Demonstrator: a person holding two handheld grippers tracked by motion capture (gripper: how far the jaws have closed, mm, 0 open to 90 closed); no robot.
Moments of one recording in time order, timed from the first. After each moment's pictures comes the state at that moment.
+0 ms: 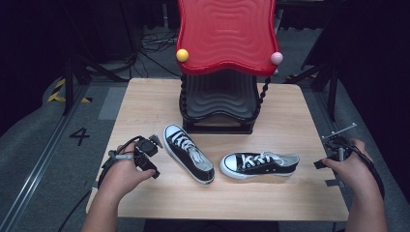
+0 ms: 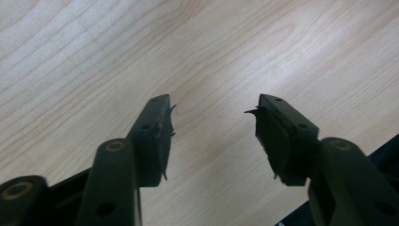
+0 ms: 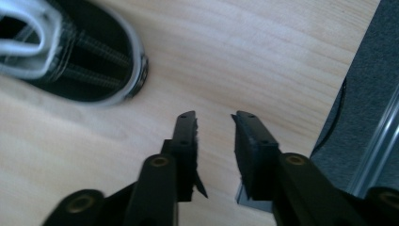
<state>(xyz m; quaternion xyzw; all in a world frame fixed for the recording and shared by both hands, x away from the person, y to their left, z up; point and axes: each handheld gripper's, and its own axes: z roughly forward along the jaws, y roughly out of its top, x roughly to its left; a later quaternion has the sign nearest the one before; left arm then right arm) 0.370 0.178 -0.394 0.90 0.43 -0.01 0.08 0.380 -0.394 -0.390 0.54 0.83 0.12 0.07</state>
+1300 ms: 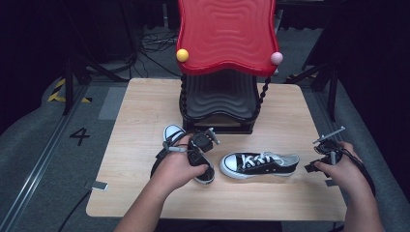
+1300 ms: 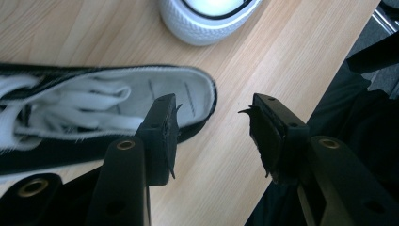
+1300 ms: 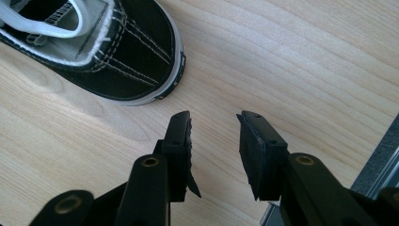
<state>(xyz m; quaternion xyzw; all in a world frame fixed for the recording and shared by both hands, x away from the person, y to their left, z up) 0.374 0.038 -0.360 0.94 0.31 -0.06 0.16 0.383 -0.379 -0.409 0.50 0.85 0.14 0.04</state>
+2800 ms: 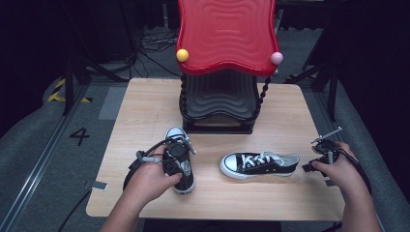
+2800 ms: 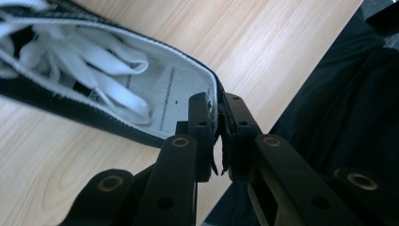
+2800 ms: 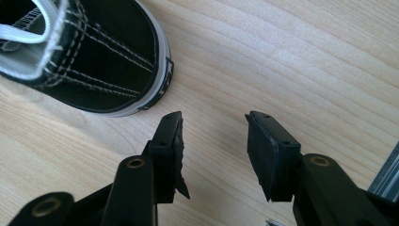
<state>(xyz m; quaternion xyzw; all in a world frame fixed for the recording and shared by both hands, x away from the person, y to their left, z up) 0.342 0.107 -0.359 0.93 0.34 -0.07 0.13 0.391 -0.381 -0.423 0.50 0.85 0.14 0.04</state>
